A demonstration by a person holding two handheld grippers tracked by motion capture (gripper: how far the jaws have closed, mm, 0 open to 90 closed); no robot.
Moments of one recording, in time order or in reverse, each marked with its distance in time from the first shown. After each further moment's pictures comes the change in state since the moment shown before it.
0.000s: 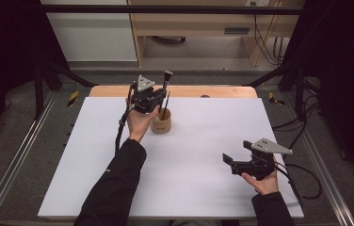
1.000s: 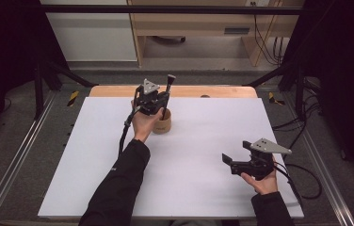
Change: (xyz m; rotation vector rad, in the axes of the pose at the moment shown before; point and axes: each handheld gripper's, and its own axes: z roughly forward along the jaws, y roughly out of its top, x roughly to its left) left arm 0.002 -0.018 0.024 0.028 0.002 -0.002; right arm 0.001 0.000 0.002 0.004 0.003 0.002
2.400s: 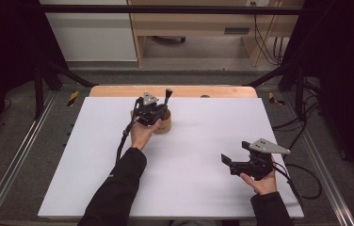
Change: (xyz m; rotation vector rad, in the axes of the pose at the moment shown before) left arm 0.004 -0.040 0.002 0.070 -0.028 0.006; right arm 0.002 0.000 0.001 0.005 0.002 -0.003
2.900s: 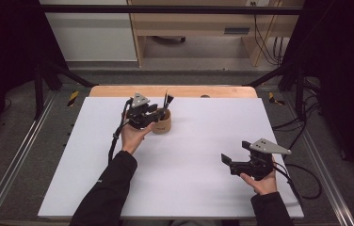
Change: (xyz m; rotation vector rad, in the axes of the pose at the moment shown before) left arm 0.000 0.005 -0.043 -0.045 -0.076 -0.013; right arm 0.001 0.001 -0.002 -0.010 0.001 0.001
